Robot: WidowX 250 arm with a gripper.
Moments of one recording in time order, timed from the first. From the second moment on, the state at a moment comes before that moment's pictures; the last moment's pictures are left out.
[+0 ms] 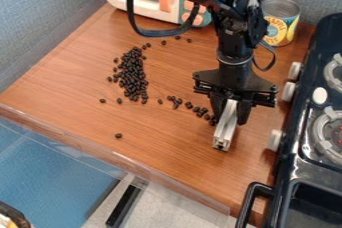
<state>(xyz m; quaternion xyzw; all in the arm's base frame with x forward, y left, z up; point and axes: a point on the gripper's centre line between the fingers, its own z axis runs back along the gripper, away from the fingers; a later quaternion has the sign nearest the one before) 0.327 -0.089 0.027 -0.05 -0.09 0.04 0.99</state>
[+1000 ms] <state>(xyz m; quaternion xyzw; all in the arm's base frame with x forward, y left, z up) 0.324 -0.103 0.022 -0.05 -0.09 0.04 0.99</state>
